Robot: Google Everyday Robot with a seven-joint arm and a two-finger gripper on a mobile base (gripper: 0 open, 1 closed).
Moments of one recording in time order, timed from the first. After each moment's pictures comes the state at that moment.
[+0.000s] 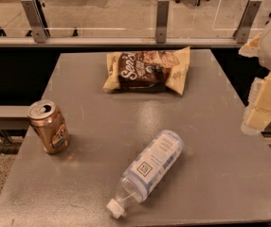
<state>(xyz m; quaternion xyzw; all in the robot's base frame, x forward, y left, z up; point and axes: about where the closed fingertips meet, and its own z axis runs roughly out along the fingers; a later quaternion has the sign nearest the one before) 0.438 -0.217 0.976 -0.60 0.78 -0.03 0.16</state>
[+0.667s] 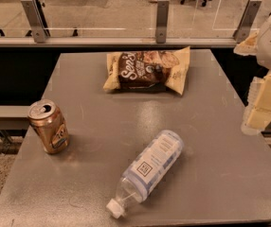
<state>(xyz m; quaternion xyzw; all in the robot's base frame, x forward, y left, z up) 0.438 -0.209 0.979 -0.63 0.76 -0.03 0.16</state>
